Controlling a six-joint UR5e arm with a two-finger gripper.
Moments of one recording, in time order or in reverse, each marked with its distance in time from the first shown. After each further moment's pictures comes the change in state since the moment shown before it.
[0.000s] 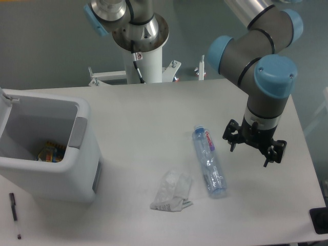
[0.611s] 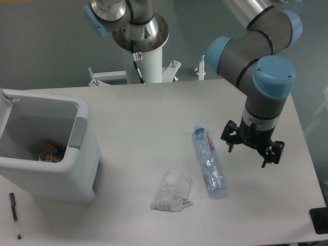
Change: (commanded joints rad) arm -0.035 0.000 -0.021 0.008 -0.005 -0.099
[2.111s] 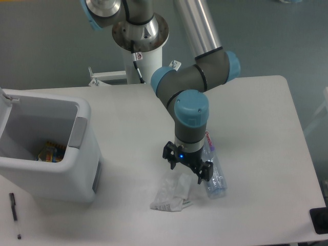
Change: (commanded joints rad) arm -0.184 -0.046 -0.307 0.373 0.003 -0.092
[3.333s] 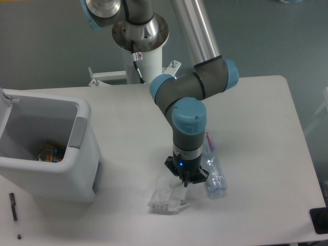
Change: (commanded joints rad) arm 0.008 0.003 0.094 0.000 -0.011 -0.196
